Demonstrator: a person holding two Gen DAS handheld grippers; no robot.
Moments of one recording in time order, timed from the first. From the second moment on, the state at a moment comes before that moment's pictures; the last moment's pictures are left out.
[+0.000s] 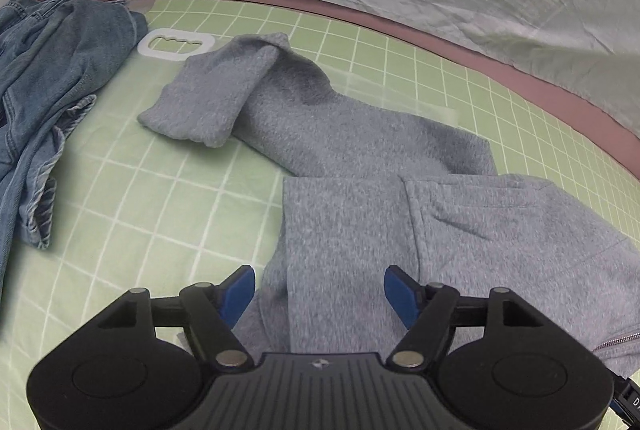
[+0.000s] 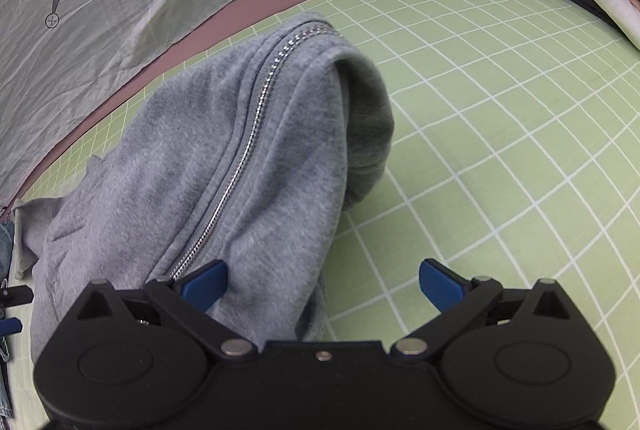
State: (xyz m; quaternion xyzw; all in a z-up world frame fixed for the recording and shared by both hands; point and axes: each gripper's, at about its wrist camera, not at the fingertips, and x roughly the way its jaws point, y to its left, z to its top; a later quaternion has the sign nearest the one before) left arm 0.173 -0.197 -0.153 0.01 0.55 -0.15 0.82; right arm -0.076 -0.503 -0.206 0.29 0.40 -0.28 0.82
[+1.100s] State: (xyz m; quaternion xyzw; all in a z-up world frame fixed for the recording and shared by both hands) left arm 0.149 -0.226 -0.148 0.03 0.53 -0.14 0.83; right arm -0.019 -0.527 -0.169 0.25 0.41 -0.29 0.83
